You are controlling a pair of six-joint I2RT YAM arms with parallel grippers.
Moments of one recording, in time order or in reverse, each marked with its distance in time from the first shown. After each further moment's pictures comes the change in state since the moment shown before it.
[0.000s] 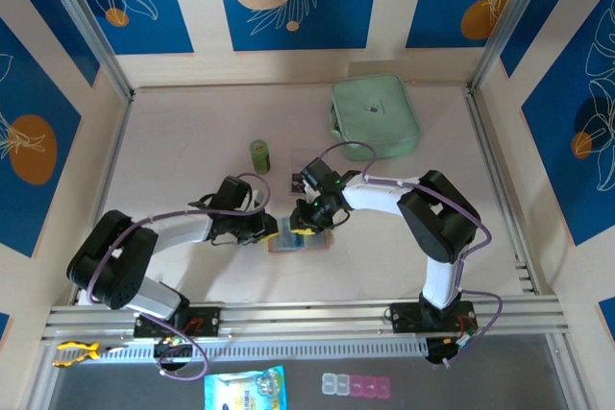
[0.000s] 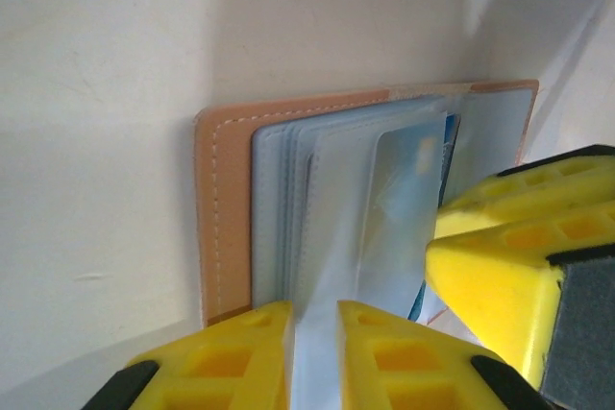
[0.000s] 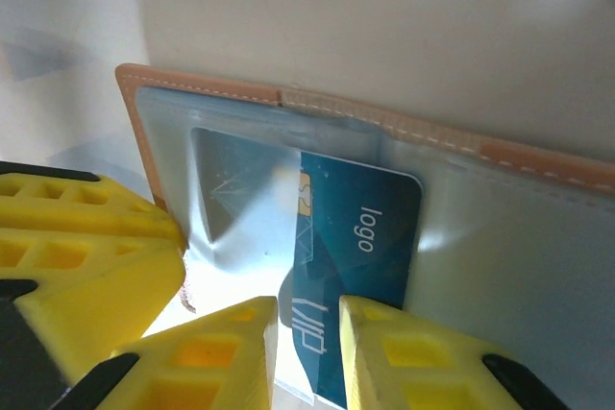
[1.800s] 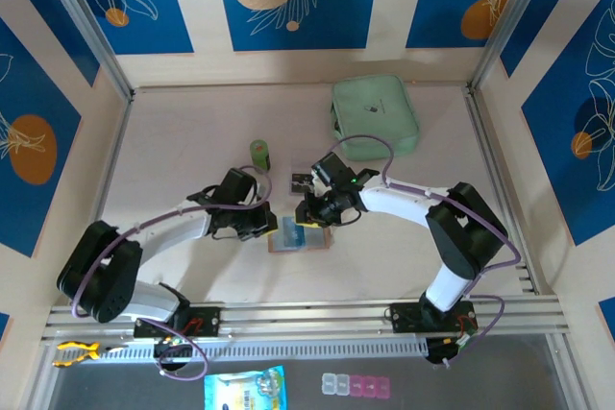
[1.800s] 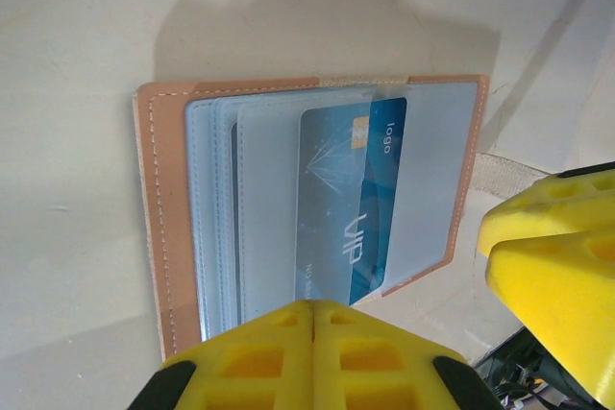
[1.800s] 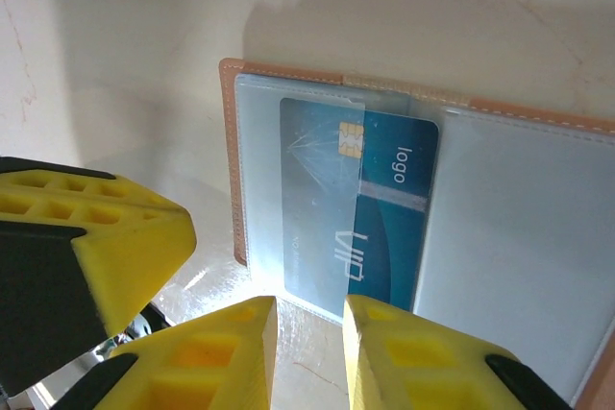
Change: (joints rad) left arm -0.063 -0.076 0.132 -0.230 -0.089 -0.019; right arm -0.031 -0.170 -0.062 0.001 0.008 -0.018
